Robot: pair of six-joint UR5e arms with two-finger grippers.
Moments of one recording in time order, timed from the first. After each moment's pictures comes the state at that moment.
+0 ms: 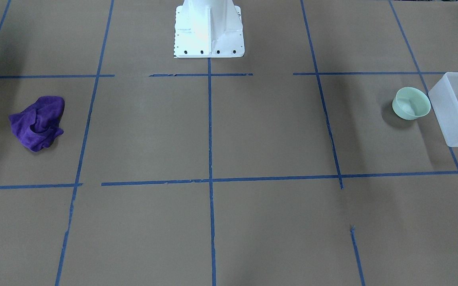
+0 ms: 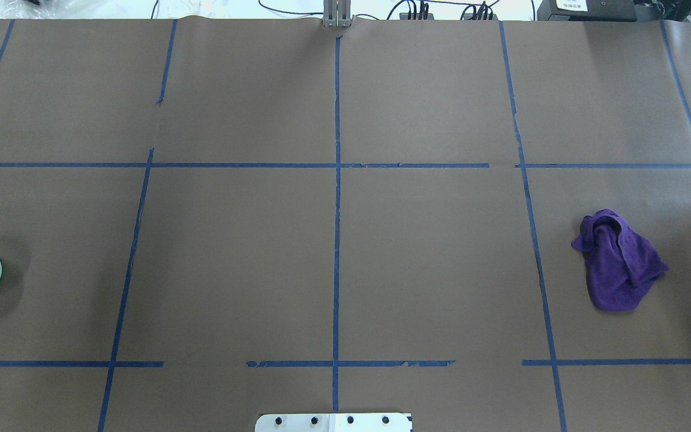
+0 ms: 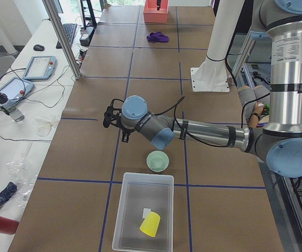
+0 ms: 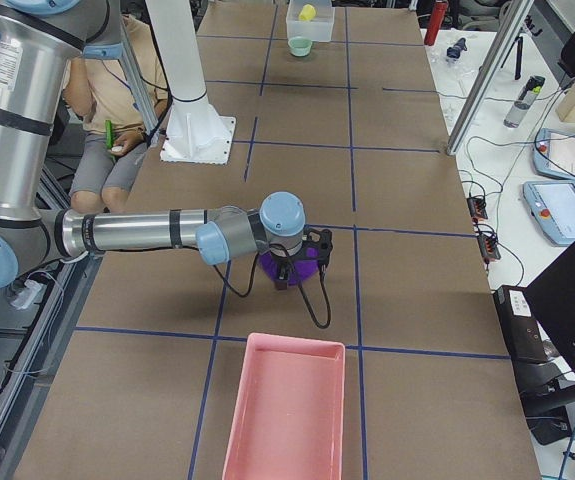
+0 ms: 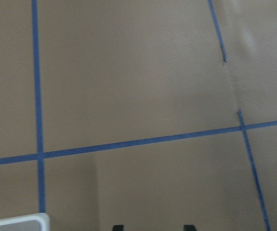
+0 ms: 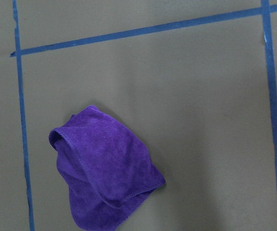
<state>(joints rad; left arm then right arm) -1.37 -1.52 -1.78 -2.16 -2.49 -0.59 1.34 -1.83 1.93 -1.31 2.53 0.52</state>
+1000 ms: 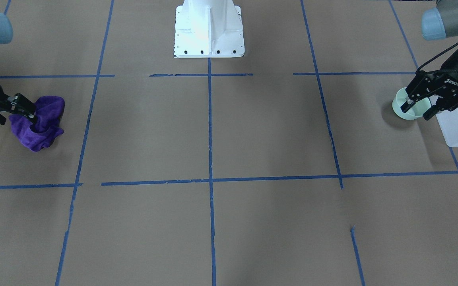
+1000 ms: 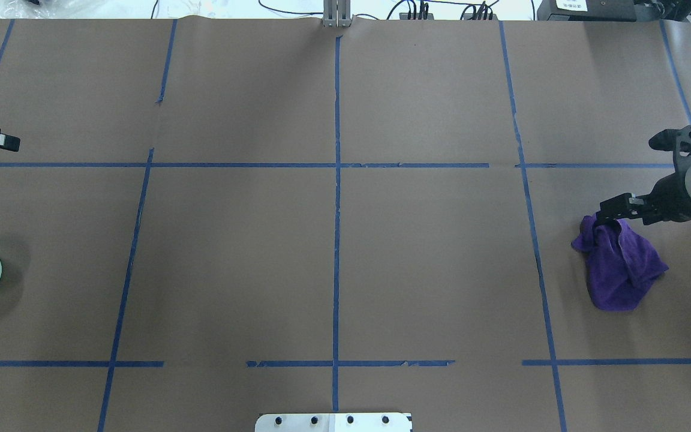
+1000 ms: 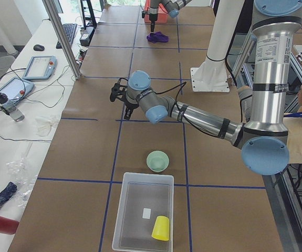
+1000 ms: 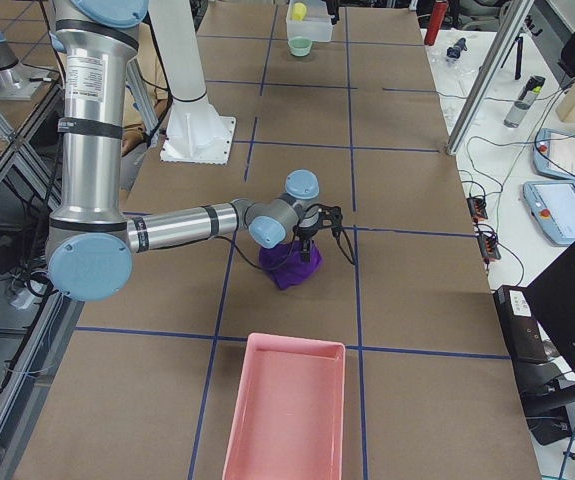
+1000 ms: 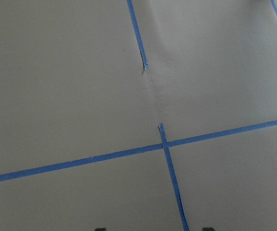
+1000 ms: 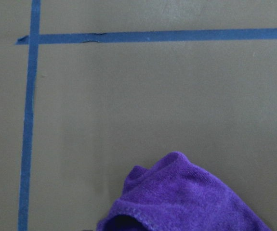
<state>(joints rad) -1.19 -1.56 -1.89 -2.17 -2.33 -0.71 0.89 -1.67 1.76 -0.97 2.13 0.92</state>
